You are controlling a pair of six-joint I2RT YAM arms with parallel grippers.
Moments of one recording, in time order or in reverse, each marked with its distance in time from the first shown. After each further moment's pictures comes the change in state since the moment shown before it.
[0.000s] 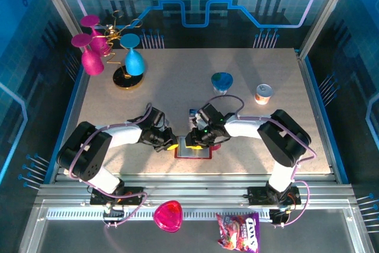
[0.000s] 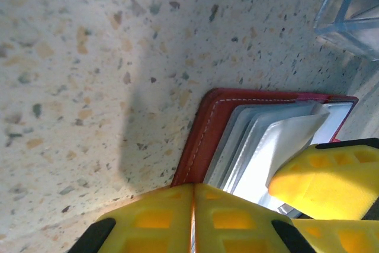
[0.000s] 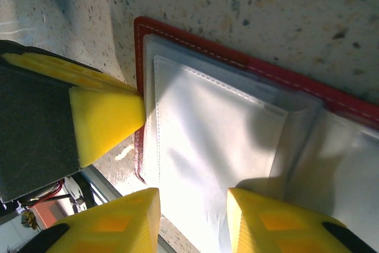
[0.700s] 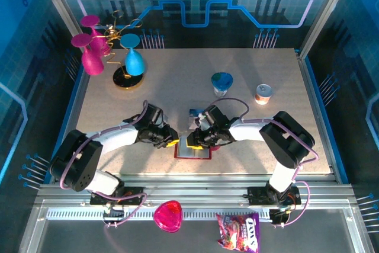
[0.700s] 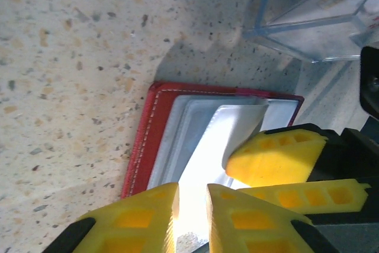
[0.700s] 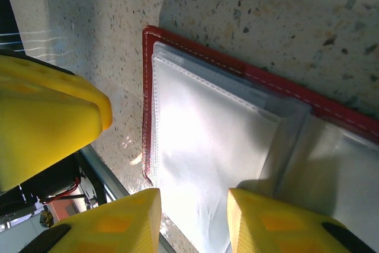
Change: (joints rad) left arm -0.009 -0.108 0.018 -0.037 -0.015 -0.049; right arm -0.022 -0.027 -0.109 0.193 -0.047 0.033
